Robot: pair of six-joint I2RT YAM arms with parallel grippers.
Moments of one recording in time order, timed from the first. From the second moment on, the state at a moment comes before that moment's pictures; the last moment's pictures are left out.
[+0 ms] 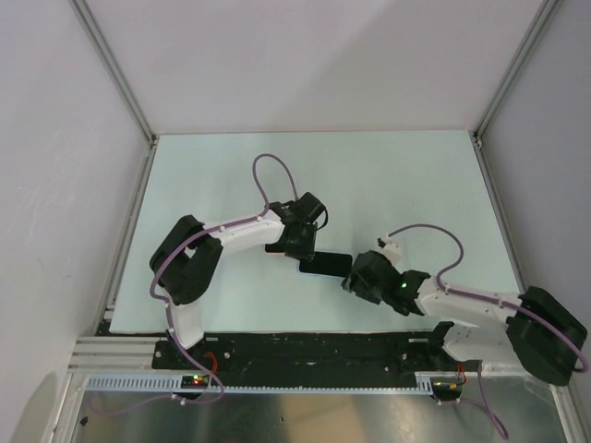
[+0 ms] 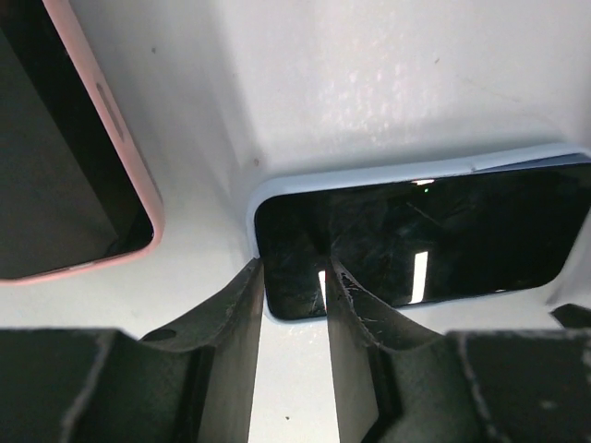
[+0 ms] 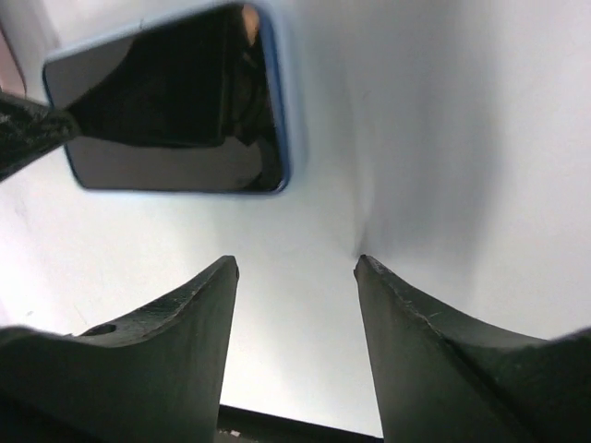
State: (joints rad) left arm -0.80 1.86 1.25 -0.61 -0.06 -0.61; right arm 0.96 1.21 0.47 -0.19 0.32 1.22
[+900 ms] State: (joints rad) left arm -0.90 1.51 0.87 -0.45 -0.10 -0.77; right arm 0.55 1.68 0.93 -0.28 0.05 0.64
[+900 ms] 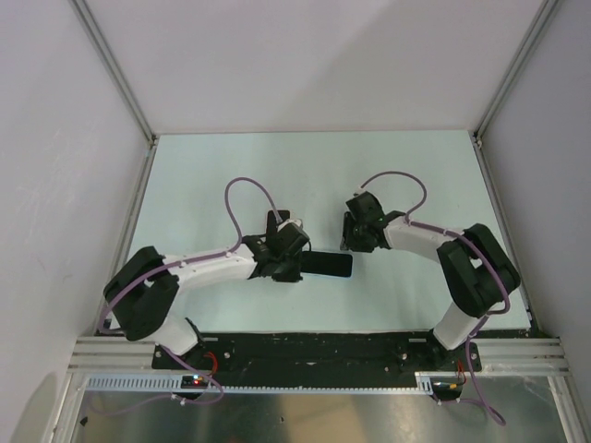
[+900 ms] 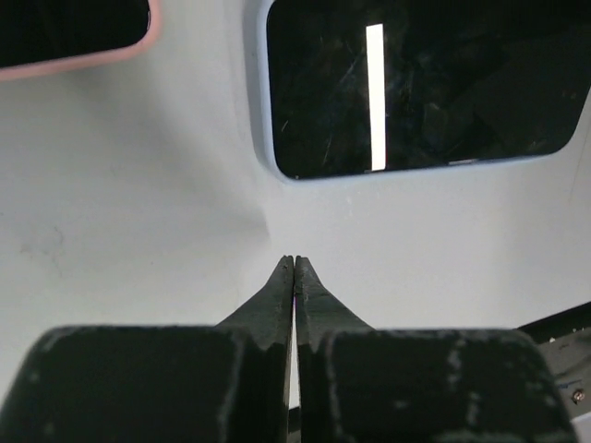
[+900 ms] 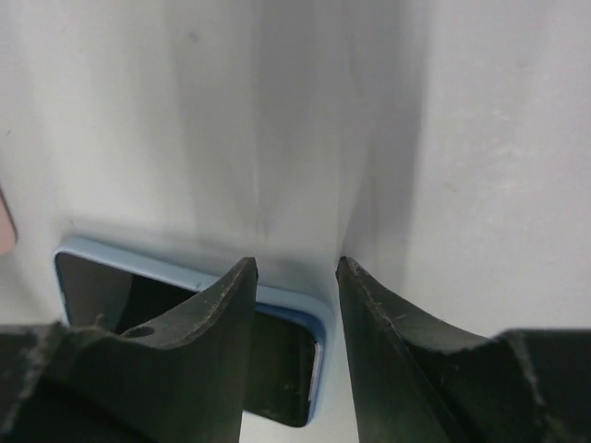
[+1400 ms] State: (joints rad) left arm -0.81 1.69 0.95 -0.40 -0.07 -0.76; right arm 0.67 1.54 0.79 -0.24 0.13 0.69
